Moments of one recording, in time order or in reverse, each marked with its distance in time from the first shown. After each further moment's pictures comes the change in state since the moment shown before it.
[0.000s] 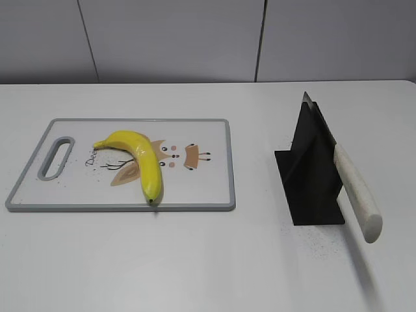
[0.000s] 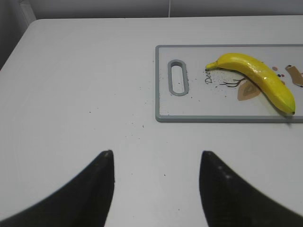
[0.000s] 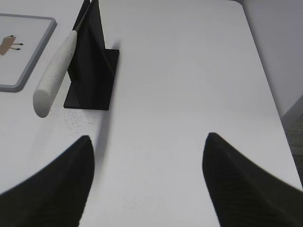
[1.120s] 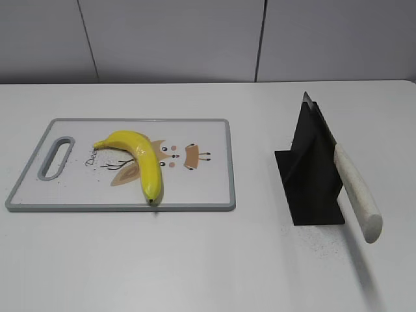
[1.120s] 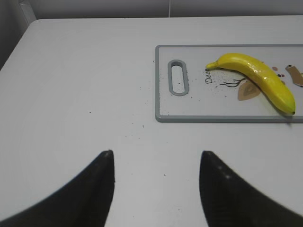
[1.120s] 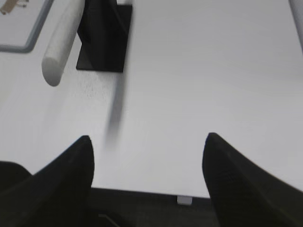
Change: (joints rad) left arm 0.000 0.000 0.000 0.000 0.000 0.000; right arm 0.000 0.240 -0.044 0.057 0.082 0.002
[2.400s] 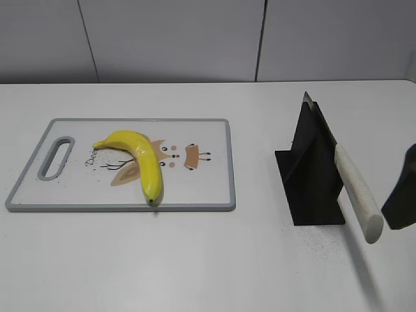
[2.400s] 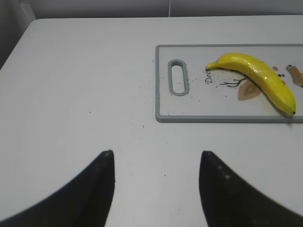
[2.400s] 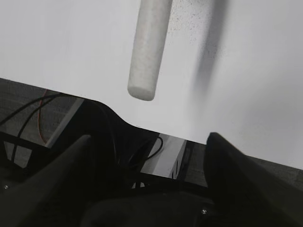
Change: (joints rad) left arm 0.000 0.000 0.000 0.000 0.000 0.000; right arm 0.175 0.965 -0.366 0.225 0.073 0.050
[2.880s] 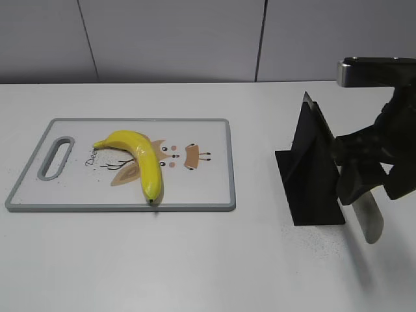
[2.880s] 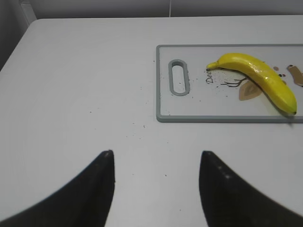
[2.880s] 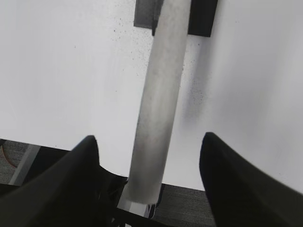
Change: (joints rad) left arm 0.000 0.000 0.000 0.003 0.000 0.000; right arm 0.145 0.244 -0.095 -0.166 -0.138 0.200
